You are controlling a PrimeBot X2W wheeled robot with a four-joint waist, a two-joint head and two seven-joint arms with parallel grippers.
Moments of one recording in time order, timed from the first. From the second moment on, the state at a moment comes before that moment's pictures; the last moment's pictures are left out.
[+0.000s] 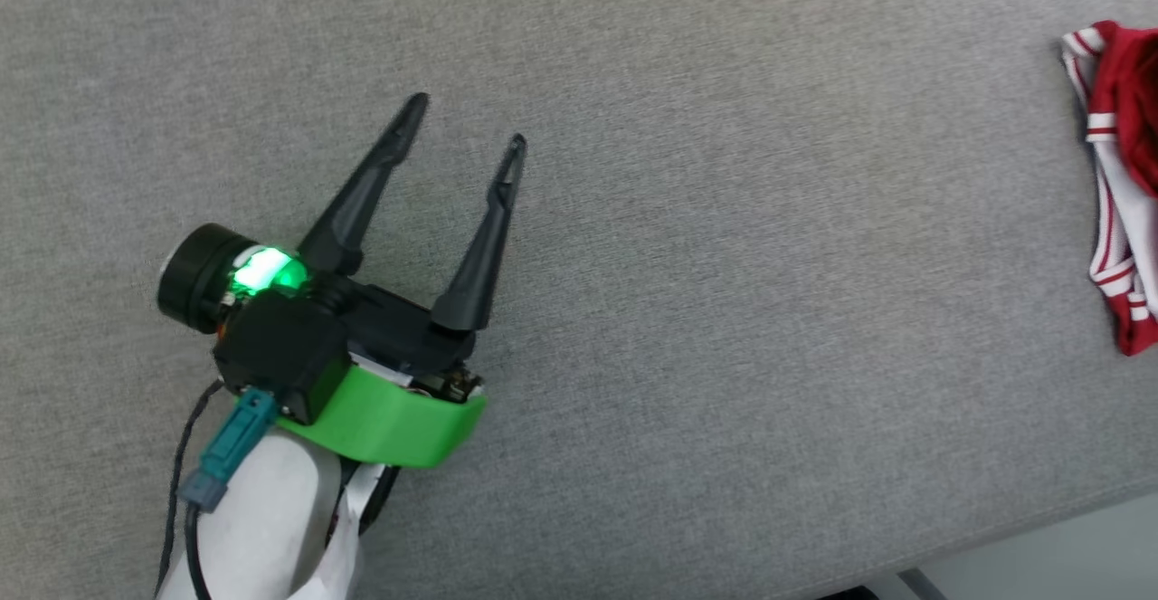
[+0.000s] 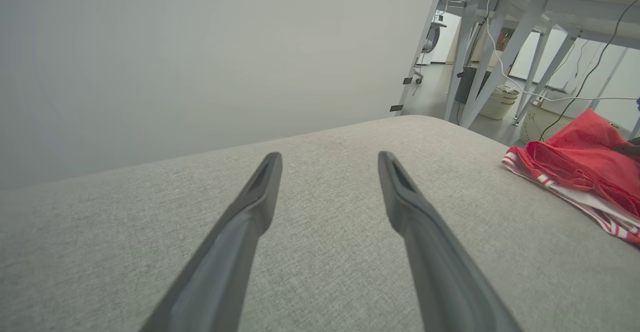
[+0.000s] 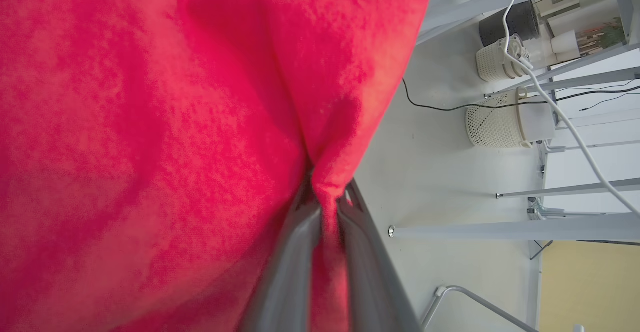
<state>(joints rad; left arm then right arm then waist) -0.31 0.23 -0.29 -0.28 -0.18 -0.11 -0.16 -0.67 -0.77 0.09 0.75 0.14 0.13 0.02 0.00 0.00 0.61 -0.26</state>
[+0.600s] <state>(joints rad) -0.29 0.22 -0.28 -0.16 -0.23 -0.10 -0.24 -0.71 -0.73 0.02 0.82 0.05 0.13 -0.08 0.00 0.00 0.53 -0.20</state>
